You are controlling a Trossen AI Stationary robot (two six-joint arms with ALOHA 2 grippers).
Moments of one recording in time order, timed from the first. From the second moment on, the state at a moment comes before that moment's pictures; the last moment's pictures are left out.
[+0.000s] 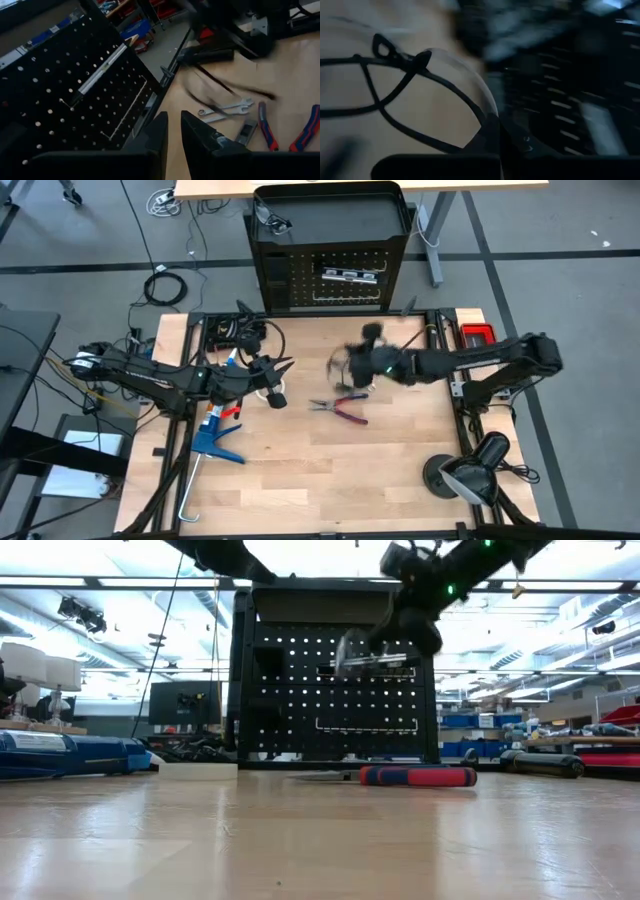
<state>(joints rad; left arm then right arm) -0.17 1.14 0.82 0.03 -0.76 0.28 -0.06 1.34 0.88 0.03 0.63 -0.70</state>
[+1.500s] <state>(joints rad) -0.17 1.14 0.73 0.18 -0.70 0.28 -0.66 1.40 1.61 -0.09 0.72 -0.81</state>
